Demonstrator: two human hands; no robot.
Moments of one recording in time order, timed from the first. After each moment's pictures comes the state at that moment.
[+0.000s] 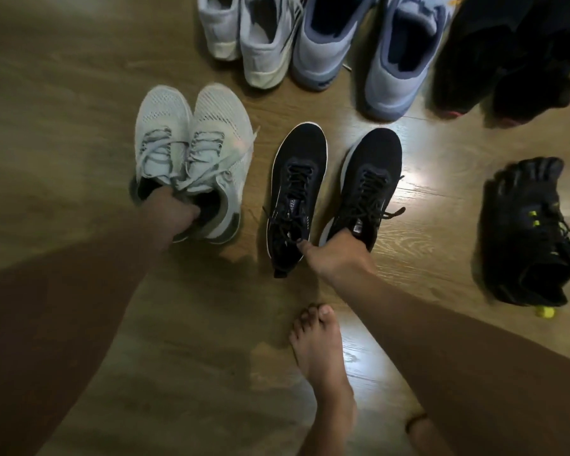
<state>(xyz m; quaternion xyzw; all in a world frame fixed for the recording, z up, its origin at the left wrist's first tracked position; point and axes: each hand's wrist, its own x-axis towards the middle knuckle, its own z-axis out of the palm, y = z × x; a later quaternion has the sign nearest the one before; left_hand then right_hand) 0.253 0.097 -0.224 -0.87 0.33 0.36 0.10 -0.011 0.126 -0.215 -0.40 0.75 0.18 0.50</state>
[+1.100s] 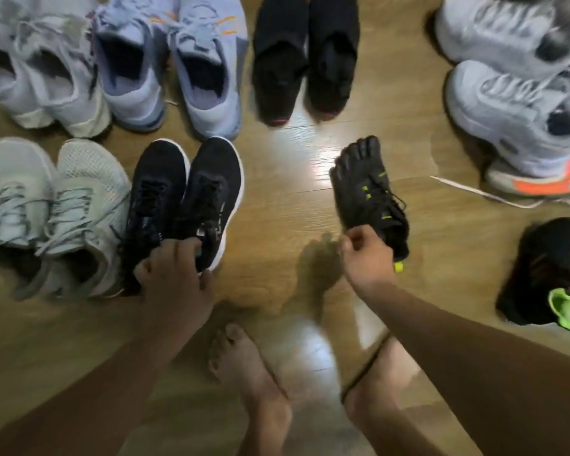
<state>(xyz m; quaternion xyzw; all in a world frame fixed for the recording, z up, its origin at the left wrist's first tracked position) 0.033 0.137 -0.197 -0.67 0.71 0.21 0.07 -0.248 0.164 -0.214 -0.31 0.87 -0.07 0.38</state>
